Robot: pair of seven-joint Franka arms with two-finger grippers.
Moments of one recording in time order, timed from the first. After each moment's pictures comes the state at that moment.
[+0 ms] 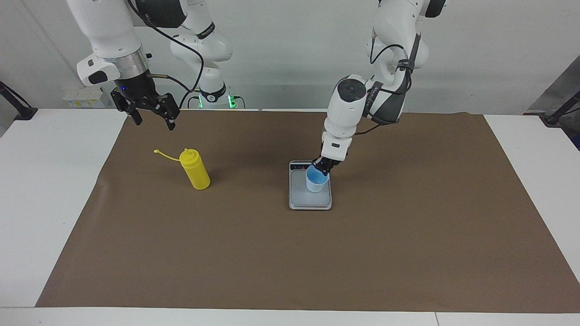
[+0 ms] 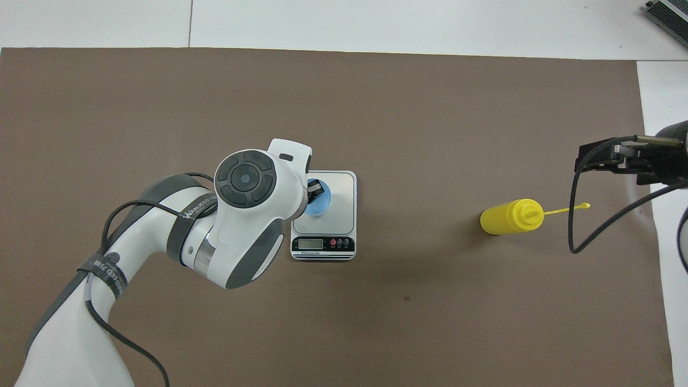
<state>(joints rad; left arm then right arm) -0.48 0.23 -0.13 -1.89 -0.02 2.19 -1.05 -0.04 -0.04 0.06 -1.62 -0.01 1.64 0.22</state>
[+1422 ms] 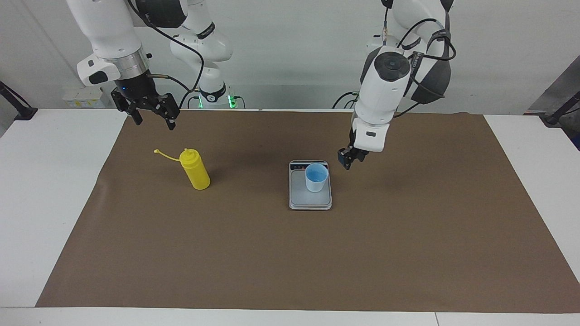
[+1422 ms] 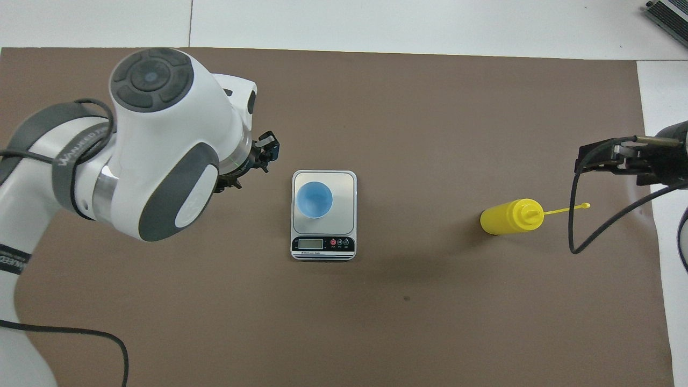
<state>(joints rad) -0.36 0.24 -0.10 -1.53 -0.01 1.75 -0.94 -0.05 -0.04 0.06 -1.62 -0.01 1.64 0.22</state>
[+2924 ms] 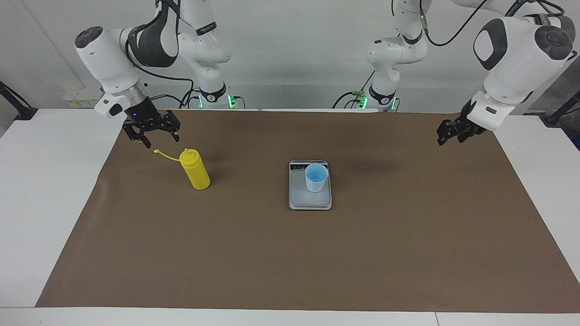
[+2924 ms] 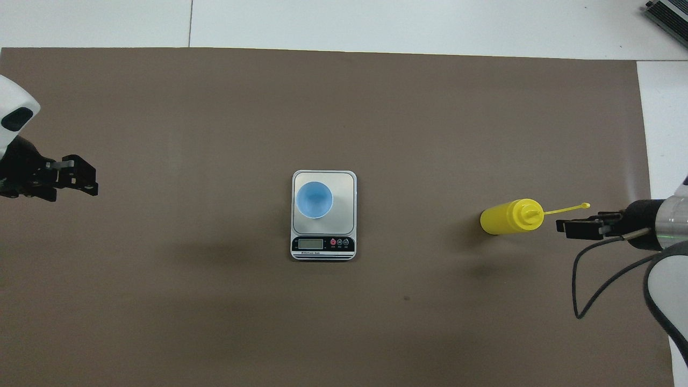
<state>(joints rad) 0.06 0.03 -0.10 -1.67 -0.01 1.58 -0.12 -0.24 -0.24 0.06 -2.25 0.28 2.07 -0.49</state>
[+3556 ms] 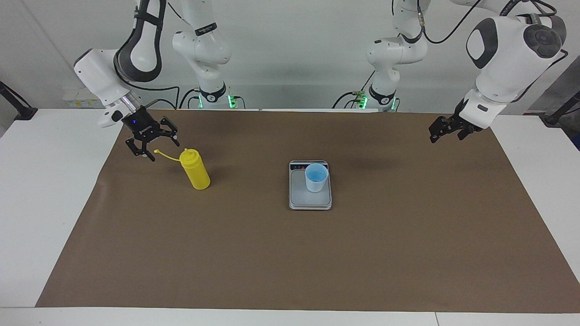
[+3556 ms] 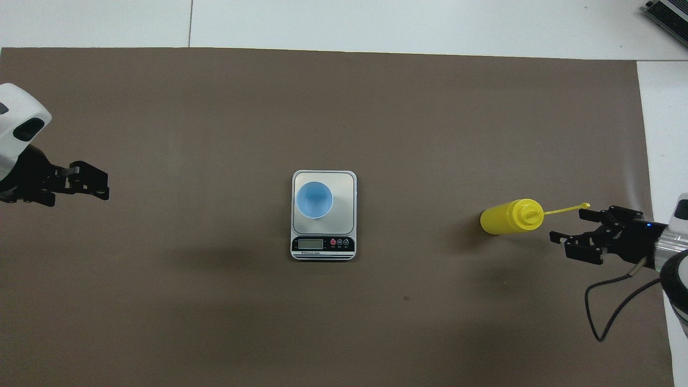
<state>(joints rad) 0.06 0.00 -0.12 -1.72 -0.01 1.59 -0.12 -0.35 -0.21 0.06 -2.44 0.77 2.26 -1.28</state>
